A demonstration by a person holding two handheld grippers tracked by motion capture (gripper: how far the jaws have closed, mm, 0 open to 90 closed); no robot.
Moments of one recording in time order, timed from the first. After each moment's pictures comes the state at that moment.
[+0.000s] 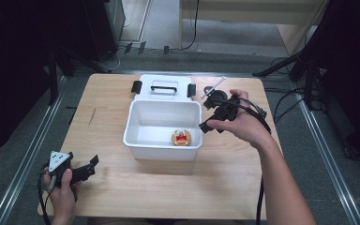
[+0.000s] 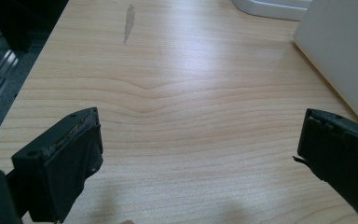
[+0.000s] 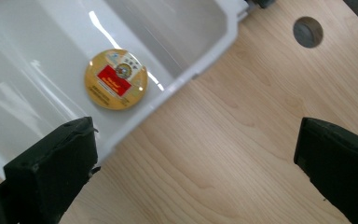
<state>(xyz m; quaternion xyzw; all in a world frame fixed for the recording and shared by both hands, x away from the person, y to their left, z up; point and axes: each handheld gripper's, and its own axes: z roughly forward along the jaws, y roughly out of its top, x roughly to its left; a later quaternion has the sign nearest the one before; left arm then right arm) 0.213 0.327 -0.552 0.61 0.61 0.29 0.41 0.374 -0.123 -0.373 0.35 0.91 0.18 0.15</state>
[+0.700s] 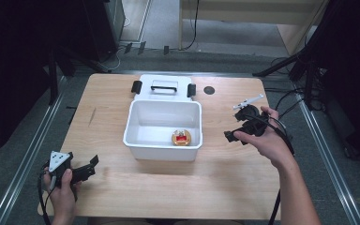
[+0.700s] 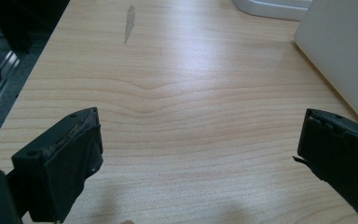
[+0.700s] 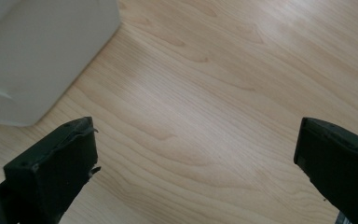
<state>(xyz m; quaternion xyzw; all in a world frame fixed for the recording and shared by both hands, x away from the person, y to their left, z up) 0.213 0.326 -0.552 0.61 0.61 0.29 0.41 0.357 -0.206 -0.412 0.44 0.86 0.20 0.17</state>
